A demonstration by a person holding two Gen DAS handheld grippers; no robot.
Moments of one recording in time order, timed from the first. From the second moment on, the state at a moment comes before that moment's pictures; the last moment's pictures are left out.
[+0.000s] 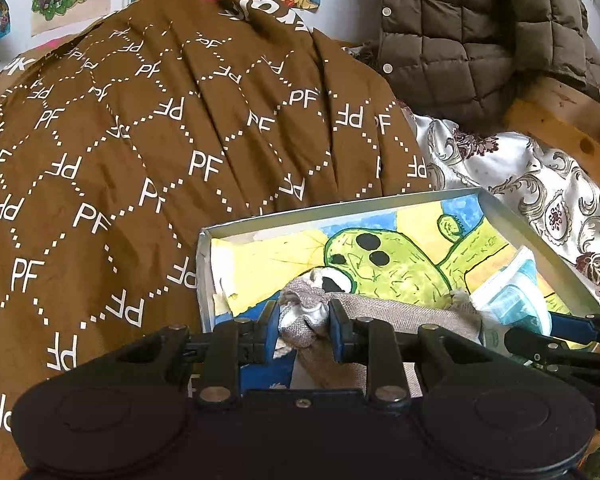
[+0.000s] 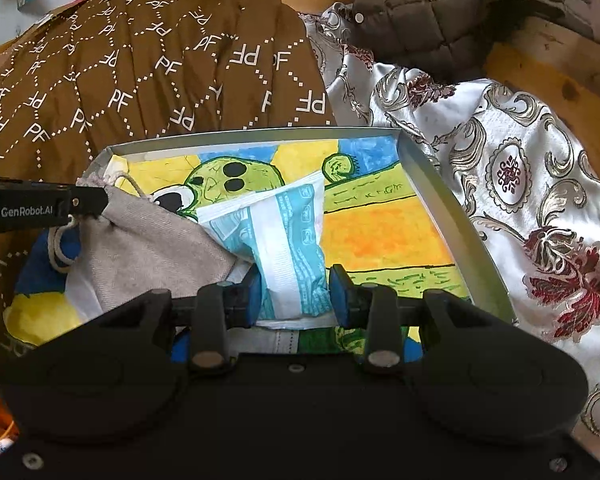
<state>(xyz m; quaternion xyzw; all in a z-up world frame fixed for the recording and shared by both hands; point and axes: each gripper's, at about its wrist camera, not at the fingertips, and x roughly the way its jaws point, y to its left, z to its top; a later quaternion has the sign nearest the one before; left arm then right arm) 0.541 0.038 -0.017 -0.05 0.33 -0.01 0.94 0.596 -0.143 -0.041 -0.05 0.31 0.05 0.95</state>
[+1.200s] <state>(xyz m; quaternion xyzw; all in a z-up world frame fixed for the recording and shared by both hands) 0.343 0.006 0.182 0.01 0.13 -0.02 0.99 0.392 -0.210 0.149 0.00 0.10 0.07 0.99</state>
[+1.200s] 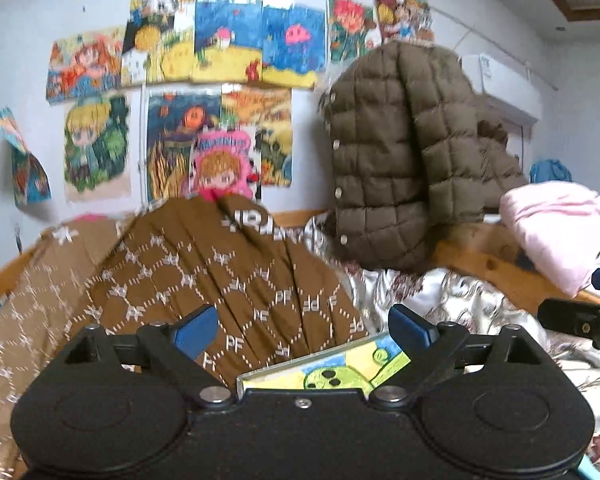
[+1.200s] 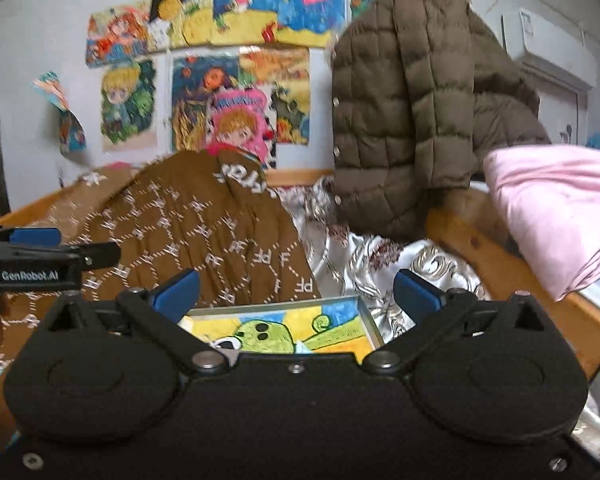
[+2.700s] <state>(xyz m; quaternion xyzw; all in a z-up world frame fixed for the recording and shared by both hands) 0.082 0.006 0.089 0.03 0.16 -0.08 0.98 0.145 -0.227 0.071 0.04 0.10 0.07 0.99</state>
